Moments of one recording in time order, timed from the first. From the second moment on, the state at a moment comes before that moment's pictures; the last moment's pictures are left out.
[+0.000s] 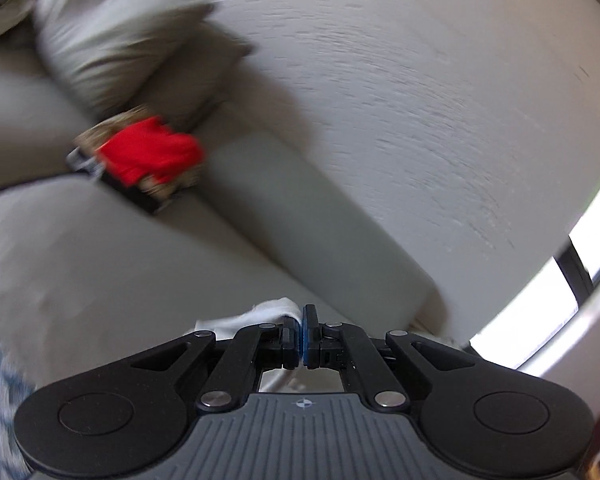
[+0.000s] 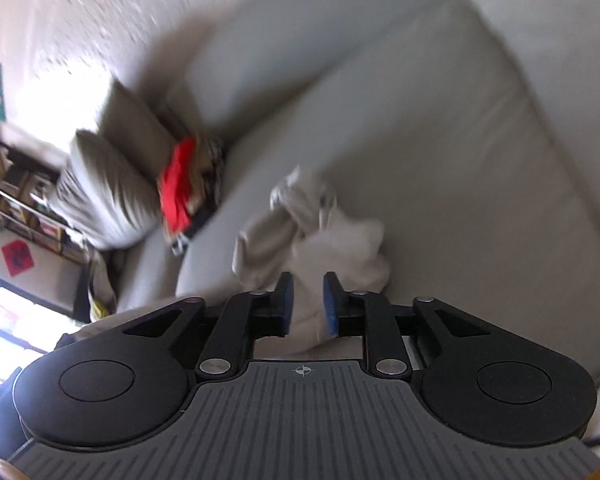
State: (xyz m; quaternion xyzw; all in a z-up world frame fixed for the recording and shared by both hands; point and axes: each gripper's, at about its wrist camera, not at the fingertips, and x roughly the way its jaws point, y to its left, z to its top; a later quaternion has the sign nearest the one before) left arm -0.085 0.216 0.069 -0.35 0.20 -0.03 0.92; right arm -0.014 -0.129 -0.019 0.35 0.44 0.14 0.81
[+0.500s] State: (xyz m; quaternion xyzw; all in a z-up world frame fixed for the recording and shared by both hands) left arm -0.087 0.191 0.085 -0.34 0.13 -0.33 0.87; right arm 0.064 -0.058 -0.054 0.39 0.51 0.08 0.76
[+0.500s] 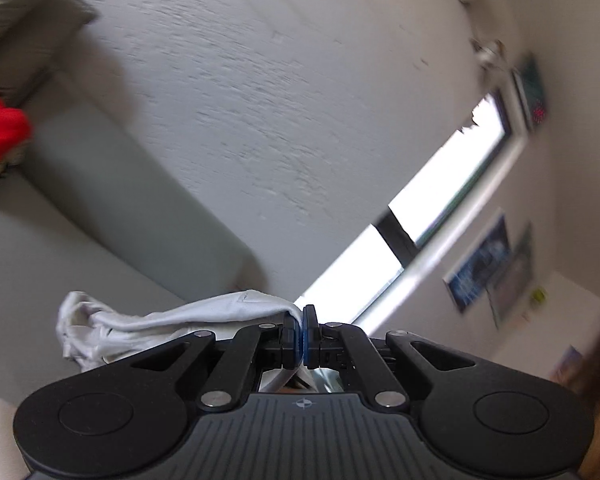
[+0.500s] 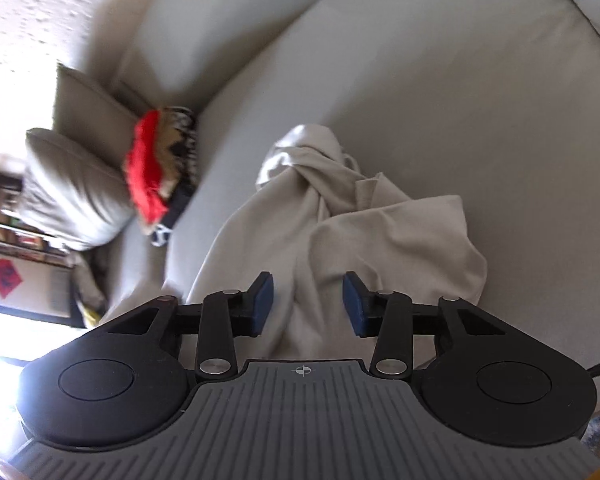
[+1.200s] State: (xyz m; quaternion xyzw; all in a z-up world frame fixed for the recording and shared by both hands) left arm -0.076 0.255 0.039 -0.45 0.14 -0.11 0.88; right arm -0.018 -0.151 -0.029 0.45 0.33 -0.02 0.83
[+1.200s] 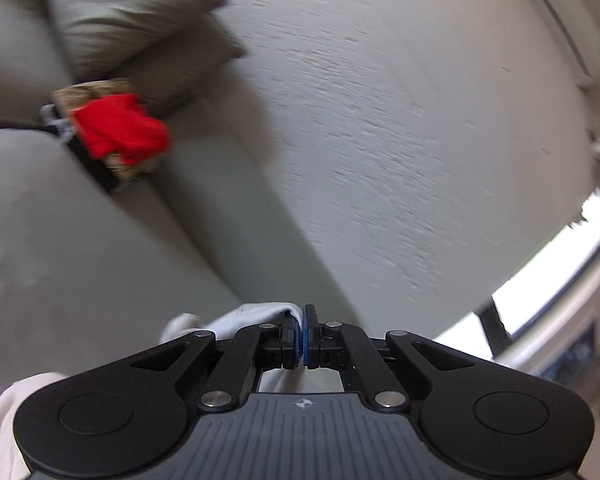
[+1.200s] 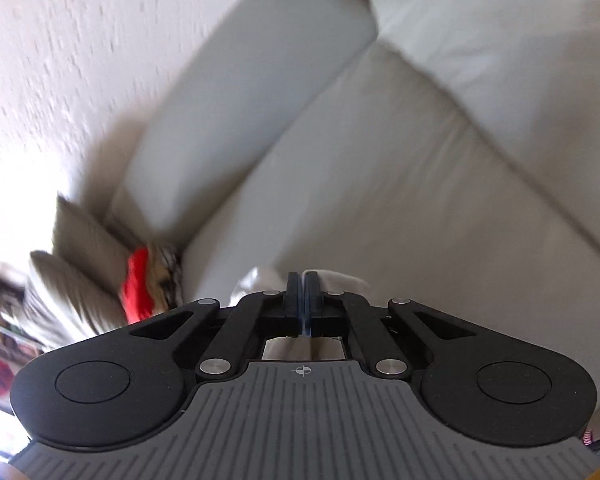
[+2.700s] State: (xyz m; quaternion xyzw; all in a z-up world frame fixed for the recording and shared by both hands) left arm -0.020 0.205 0.214 -0.39 -0.02 -0.17 0.90; right arm -0.118 -0.248 0.211 0.45 -0.02 0.07 0.89
